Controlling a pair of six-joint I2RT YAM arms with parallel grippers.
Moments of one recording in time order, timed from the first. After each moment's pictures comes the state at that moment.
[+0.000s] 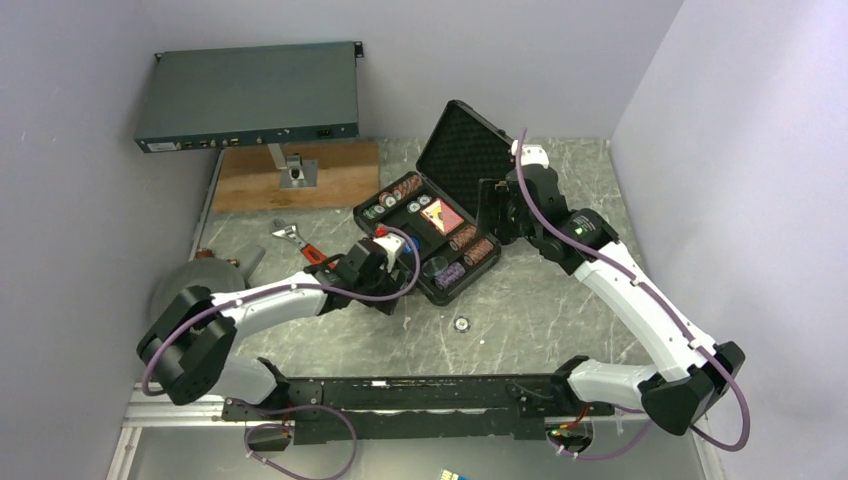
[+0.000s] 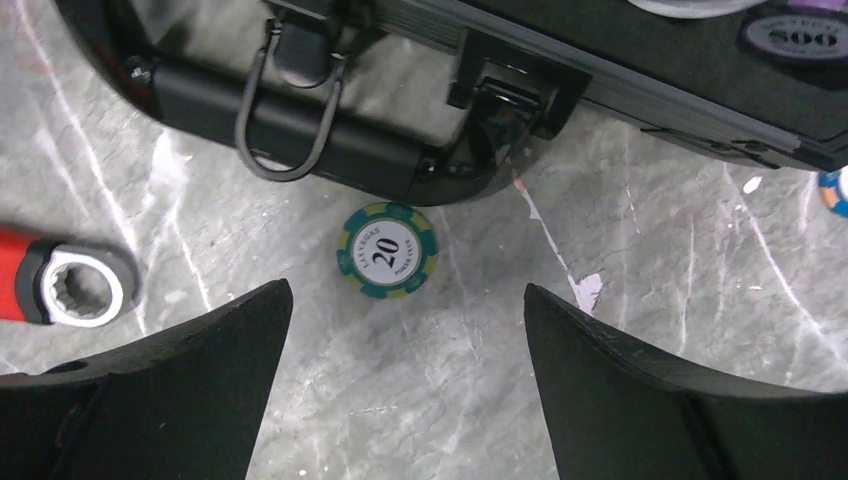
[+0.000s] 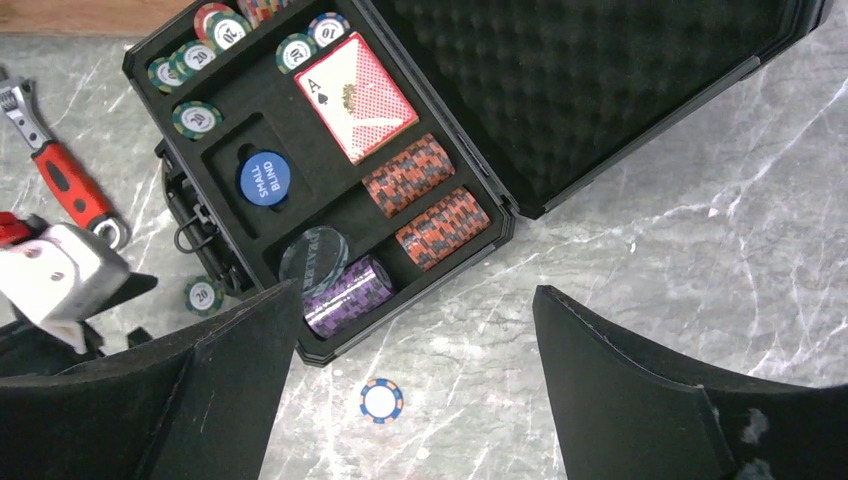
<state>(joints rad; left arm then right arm) -0.75 1.36 0.70 -0.23 -0.08 -0.24 0.60 1.19 1.30 -0.77 0.33 0.40</state>
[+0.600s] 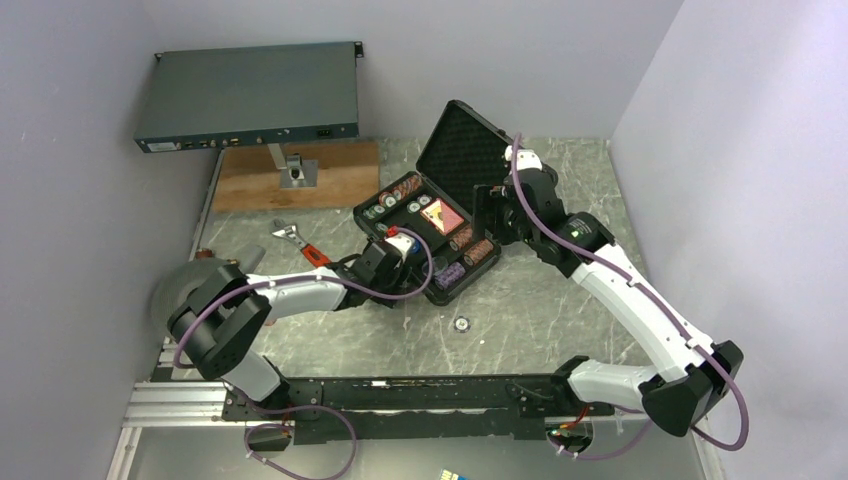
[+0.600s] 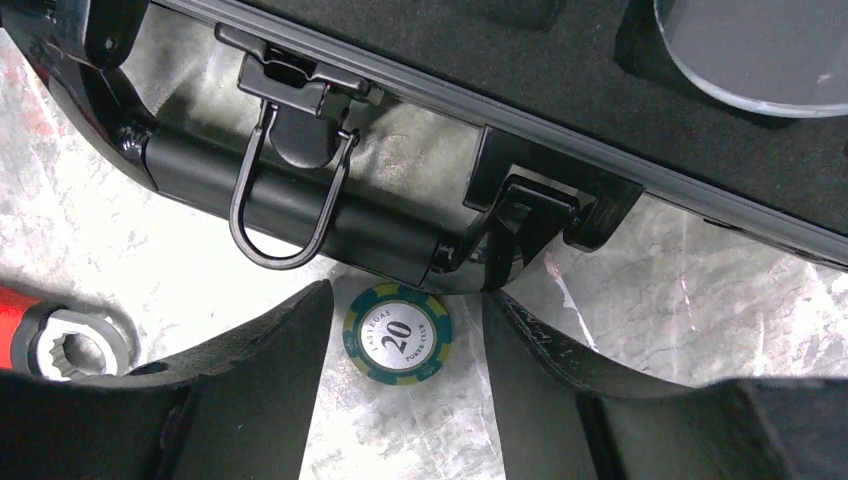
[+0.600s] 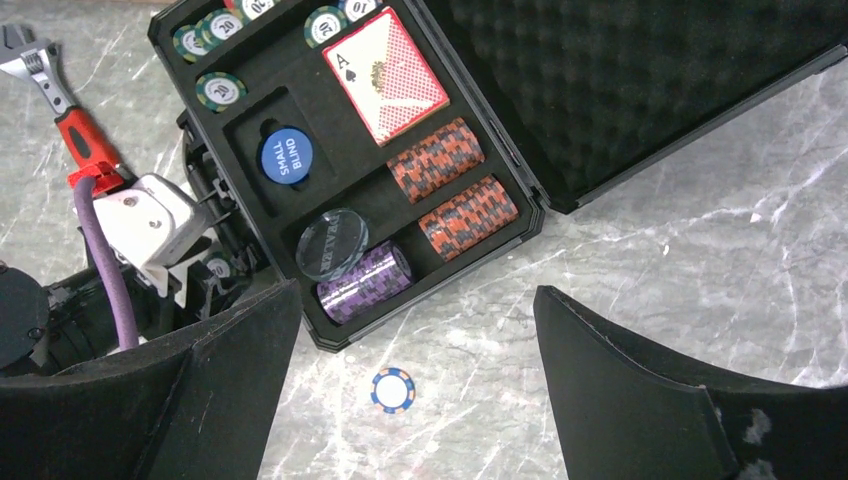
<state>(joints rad) -0.80 1.55 0.75 -0.11 -0.22 -0.23 0.60 1.17 1.25 -0.73 0.26 0.38</state>
